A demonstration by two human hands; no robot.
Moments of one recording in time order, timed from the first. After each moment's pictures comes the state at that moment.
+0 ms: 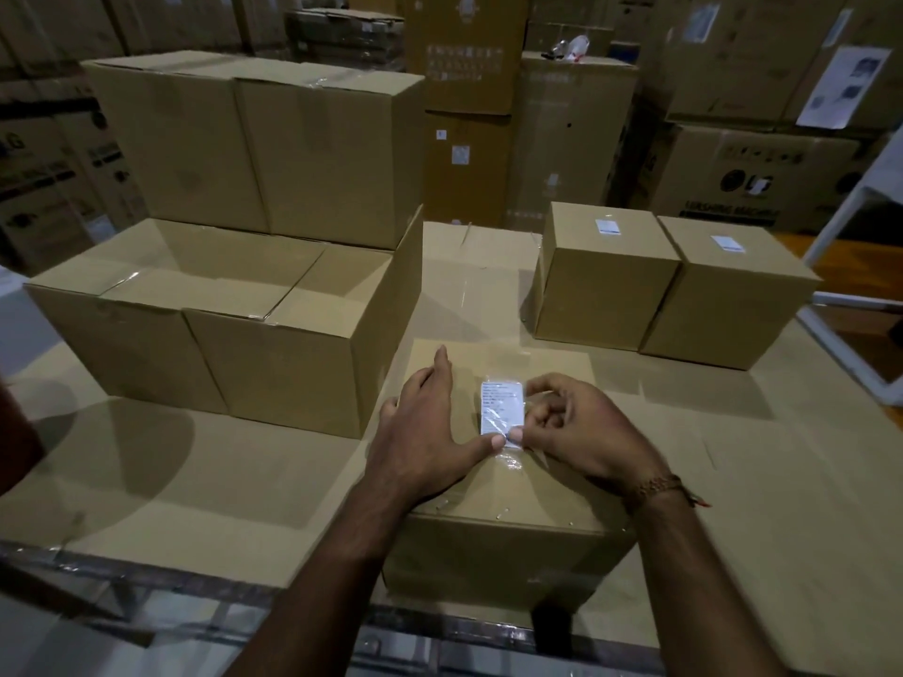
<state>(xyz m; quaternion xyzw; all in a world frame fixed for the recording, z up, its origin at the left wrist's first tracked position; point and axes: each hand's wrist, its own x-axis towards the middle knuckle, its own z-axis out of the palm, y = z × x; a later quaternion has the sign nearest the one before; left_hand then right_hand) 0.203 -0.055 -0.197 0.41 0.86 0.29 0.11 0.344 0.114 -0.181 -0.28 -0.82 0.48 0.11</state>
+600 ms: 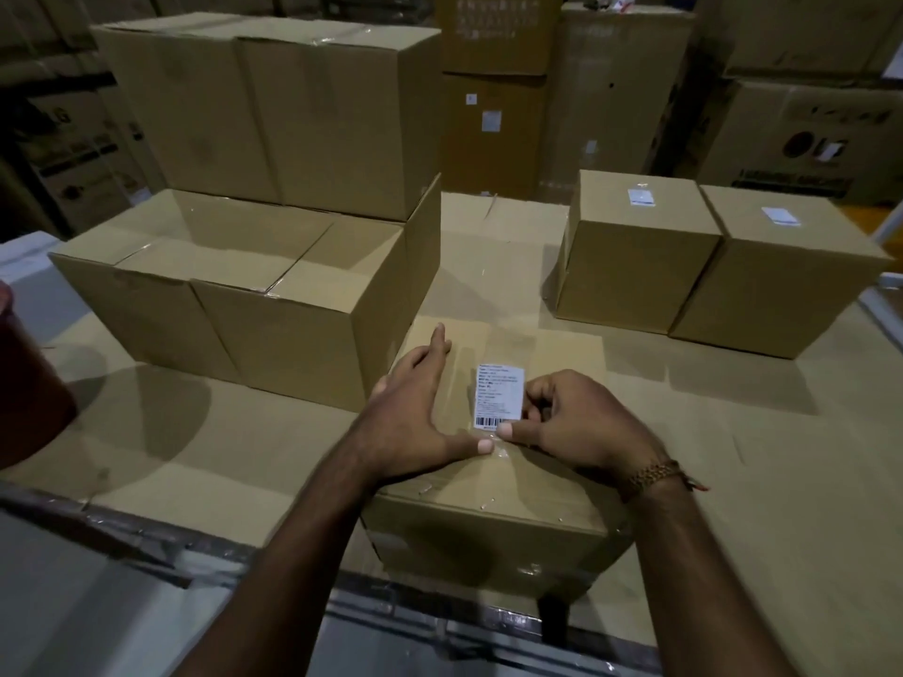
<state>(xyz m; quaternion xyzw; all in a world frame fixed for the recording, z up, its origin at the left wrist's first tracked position) 0.192 -0.061 -0.193 0.41 0.84 0.29 0.19 0.335 0.120 -0.176 -0.26 -0.90 0.36 -0.01</state>
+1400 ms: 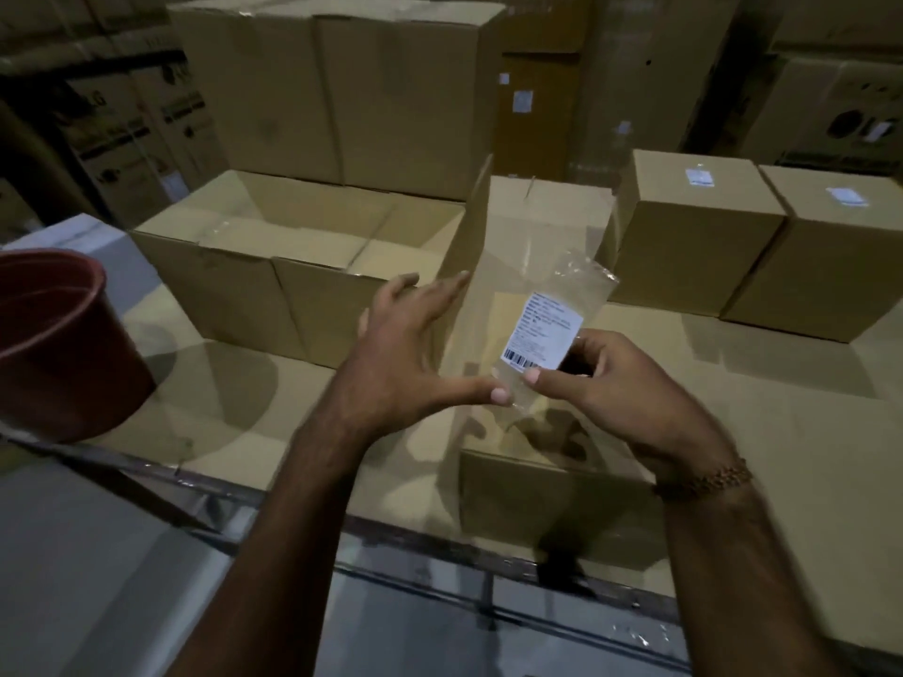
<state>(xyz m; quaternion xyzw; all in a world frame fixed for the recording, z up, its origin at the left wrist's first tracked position) 0.161 -0.172 -0.126 0.42 0.83 0.36 0.07 0.313 0.013 -0.129 -0.22 -0.77 0.59 0.10</state>
